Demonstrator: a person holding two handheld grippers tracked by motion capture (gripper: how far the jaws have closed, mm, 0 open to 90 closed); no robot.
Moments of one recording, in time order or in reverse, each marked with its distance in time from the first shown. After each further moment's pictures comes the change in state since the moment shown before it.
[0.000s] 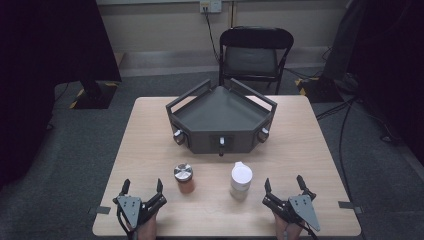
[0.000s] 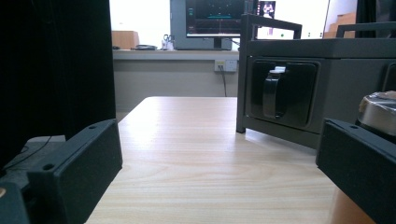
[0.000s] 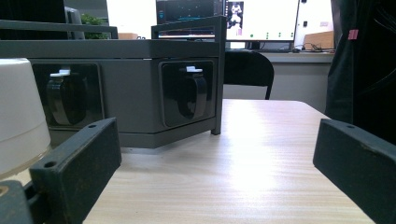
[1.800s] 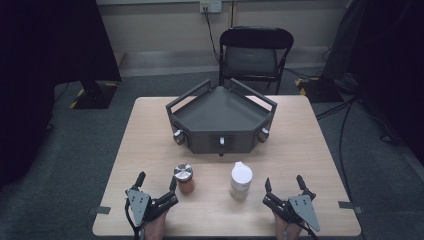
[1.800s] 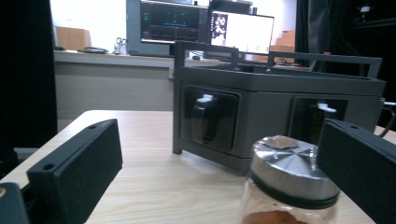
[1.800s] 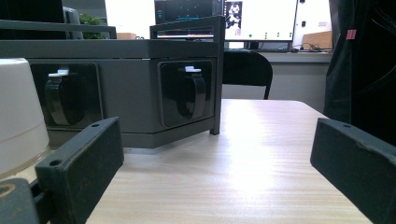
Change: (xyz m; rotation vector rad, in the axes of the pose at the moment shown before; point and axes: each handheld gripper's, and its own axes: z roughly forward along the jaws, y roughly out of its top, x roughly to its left) left arm -0.007 0.026 0.007 -0.018 -0.198 -0.064; right arm 0.001 0.000 0.000 0.000 -0.005 0.000
